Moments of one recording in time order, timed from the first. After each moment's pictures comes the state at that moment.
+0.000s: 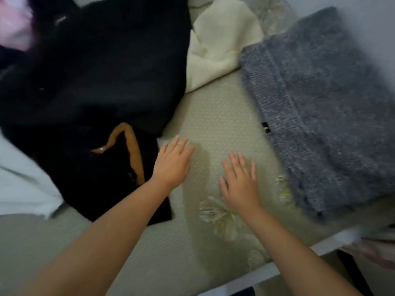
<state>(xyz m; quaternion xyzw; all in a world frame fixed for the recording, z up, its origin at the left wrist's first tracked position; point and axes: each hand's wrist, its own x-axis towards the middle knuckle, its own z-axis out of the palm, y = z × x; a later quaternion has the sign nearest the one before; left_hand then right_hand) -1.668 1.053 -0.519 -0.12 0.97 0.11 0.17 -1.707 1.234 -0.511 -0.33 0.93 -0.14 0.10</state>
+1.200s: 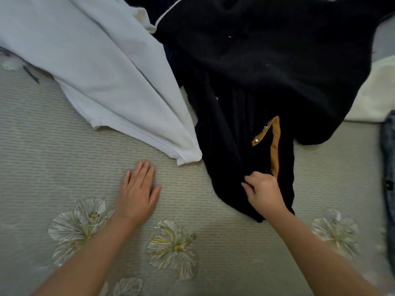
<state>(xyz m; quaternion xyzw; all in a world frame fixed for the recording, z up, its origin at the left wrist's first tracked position) -1.281 0.841 -0.572 -0.39 0.89 0.22 0.11 -1.521 0.988 -0.502 -0.52 0.84 -0.08 0.17</state>
